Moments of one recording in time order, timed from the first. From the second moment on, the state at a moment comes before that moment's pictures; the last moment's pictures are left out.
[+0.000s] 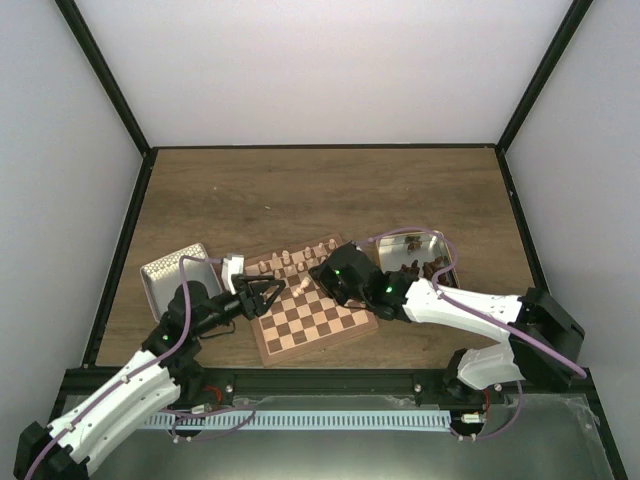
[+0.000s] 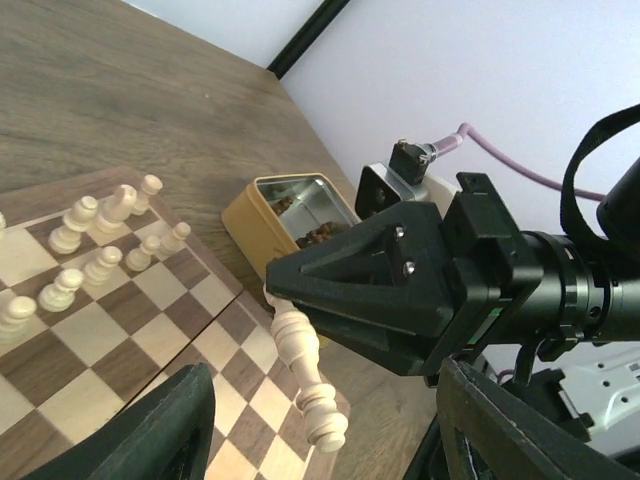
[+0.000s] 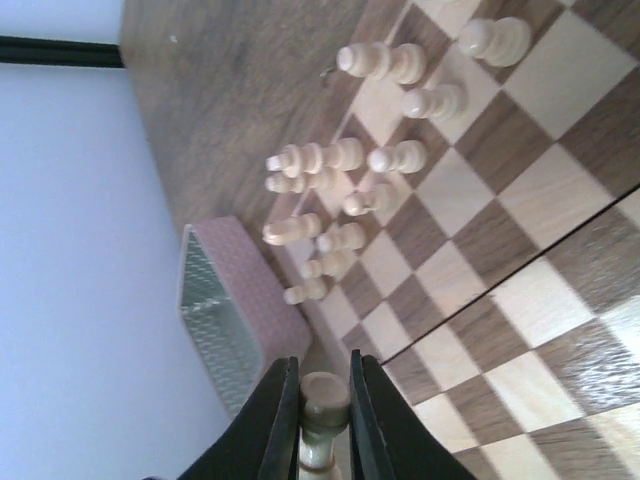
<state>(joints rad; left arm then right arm) -0.62 0.48 0.21 0.11 0.36 -0.72 1.00 1.36 0.80 -0.10 0.12 1.54</state>
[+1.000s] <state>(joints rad) -0.65 0.70 0.19 0.38 0.39 -0.75 0.98 1.35 0.79 0.07 0.07 1.74</state>
